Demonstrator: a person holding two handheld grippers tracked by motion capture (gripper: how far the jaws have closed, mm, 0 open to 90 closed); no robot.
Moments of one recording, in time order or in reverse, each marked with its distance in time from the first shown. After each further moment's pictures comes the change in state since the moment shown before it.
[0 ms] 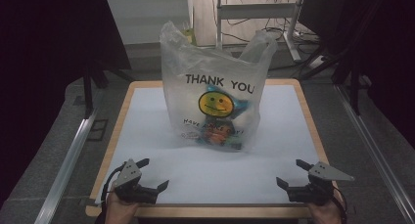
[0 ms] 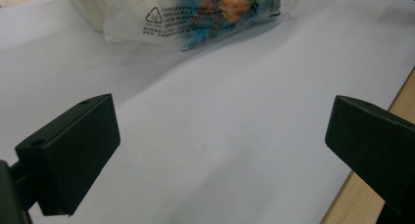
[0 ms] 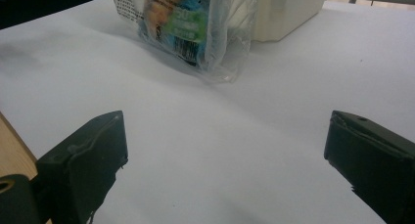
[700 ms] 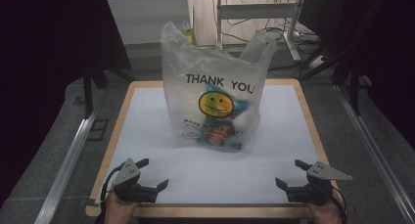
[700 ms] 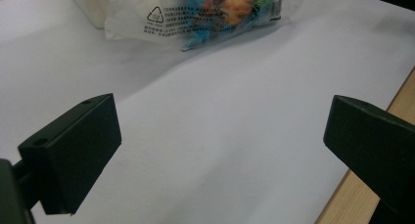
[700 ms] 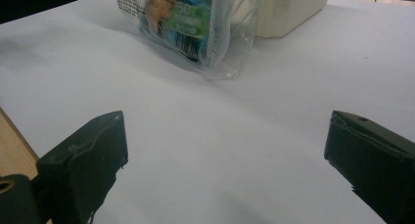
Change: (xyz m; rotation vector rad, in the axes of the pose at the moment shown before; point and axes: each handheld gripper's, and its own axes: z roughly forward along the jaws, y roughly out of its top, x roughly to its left) left arm 0.001 0.002 -0.002 0.000 -0.005 -0.040; right arm 0.001 0.000 0.002 0.016 0.004 -0.006
